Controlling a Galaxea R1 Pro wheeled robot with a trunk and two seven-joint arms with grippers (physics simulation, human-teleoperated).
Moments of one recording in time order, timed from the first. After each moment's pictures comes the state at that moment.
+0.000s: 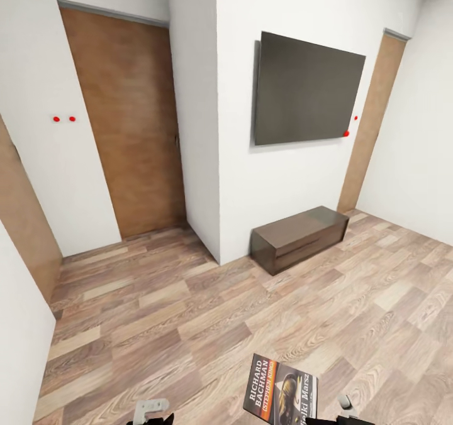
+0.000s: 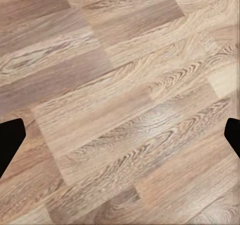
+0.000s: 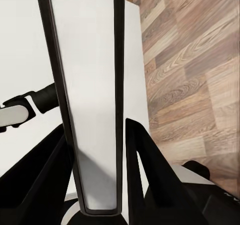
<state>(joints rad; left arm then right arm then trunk) -0.44 0.00 -0.33 -0.02 0.46 -0.28 -0.15 -0.42 -0.32 0.21 -0.19 -0.43 0.24 1.36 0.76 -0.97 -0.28</state>
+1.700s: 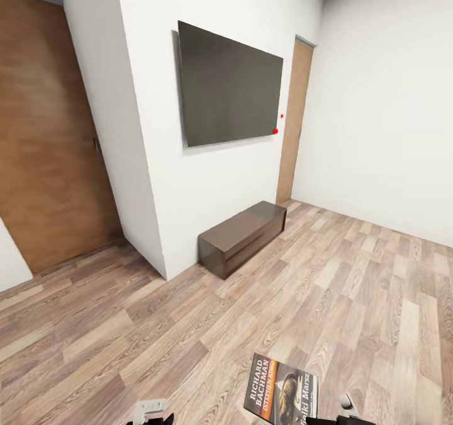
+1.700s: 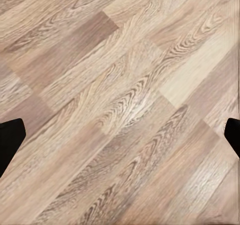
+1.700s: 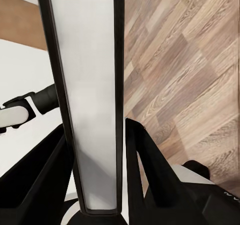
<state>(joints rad) -0.44 0.00 -0.33 -0.02 0.46 -0.28 -0.15 -0.42 -0.32 0.21 -0.19 -0.43 0.24 1.36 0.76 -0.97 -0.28</state>
